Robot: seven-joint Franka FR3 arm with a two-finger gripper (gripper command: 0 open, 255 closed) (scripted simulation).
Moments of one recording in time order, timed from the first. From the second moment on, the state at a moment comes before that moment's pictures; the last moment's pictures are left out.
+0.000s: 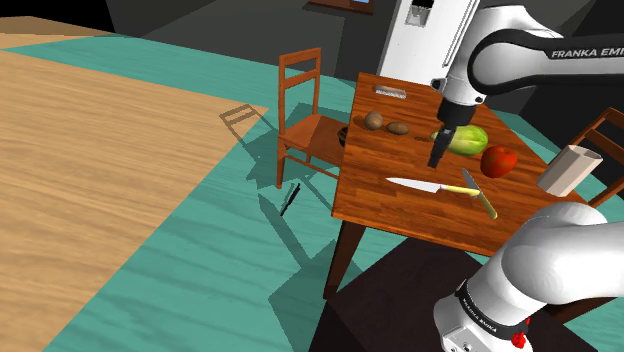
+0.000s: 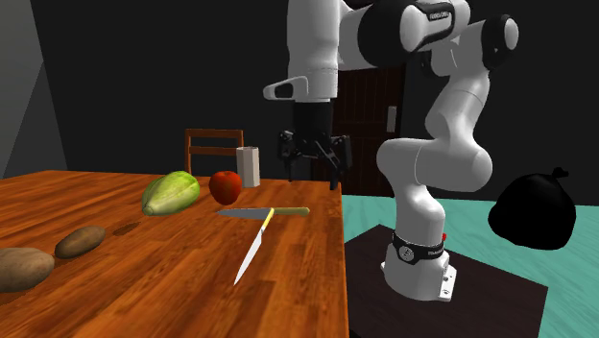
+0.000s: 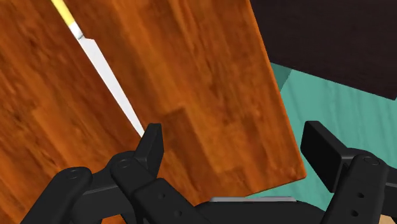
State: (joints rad) arm -0.06 -0.80 -0.20 -2.65 -0.21 1.81 -0.45
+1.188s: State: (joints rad) arm 0.00 -0.31 -0.76 -2.62 -0.33 2.36 -1.18
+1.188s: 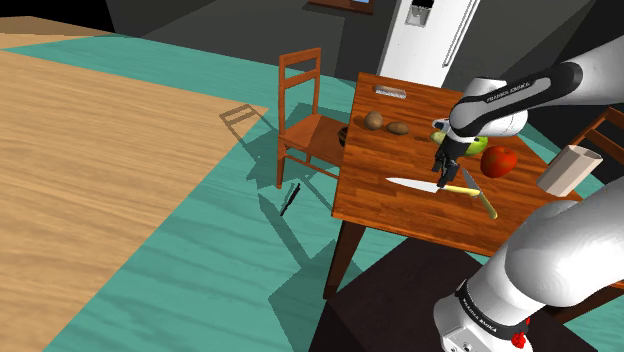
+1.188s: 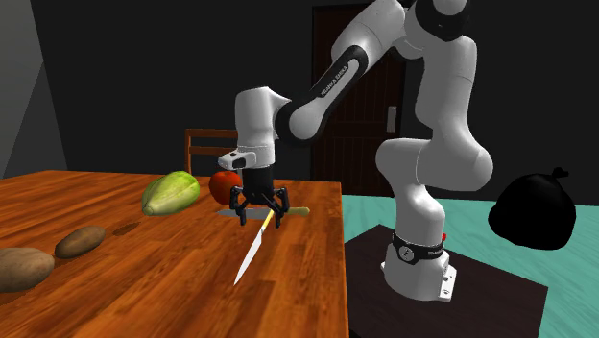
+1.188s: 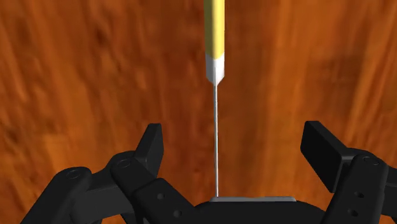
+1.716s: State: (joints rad) arm 0.05 -0.16 -0.83 -2.64 -0.23 2.51 -1.29
